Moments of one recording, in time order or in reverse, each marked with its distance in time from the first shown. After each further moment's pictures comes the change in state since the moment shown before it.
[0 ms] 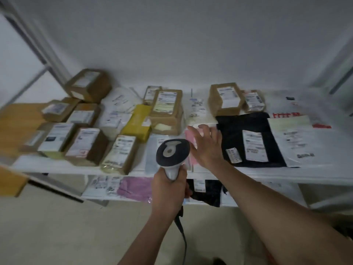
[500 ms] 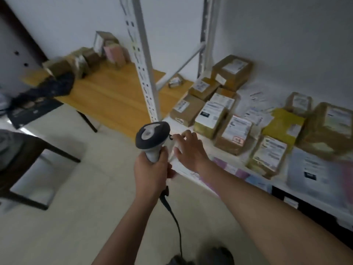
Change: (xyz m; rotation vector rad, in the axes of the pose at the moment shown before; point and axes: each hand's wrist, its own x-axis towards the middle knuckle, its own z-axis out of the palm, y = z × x) left_hand 0.027 -0.060 -0.438 -0.124 0.595 -0.087; right_hand -0.041 -0.489 0.124 0.134 -0.296 -0.631
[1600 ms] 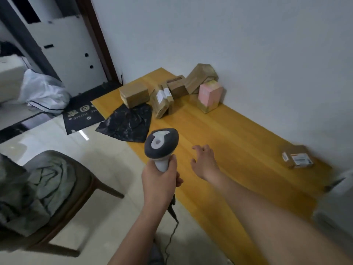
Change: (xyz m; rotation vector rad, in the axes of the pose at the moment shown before) left_hand 0.577 0.041 -0.266 -0.105 0.225 -0.063; right_hand 0.587 -0.279 0.172 0.115 -0.237 0.040
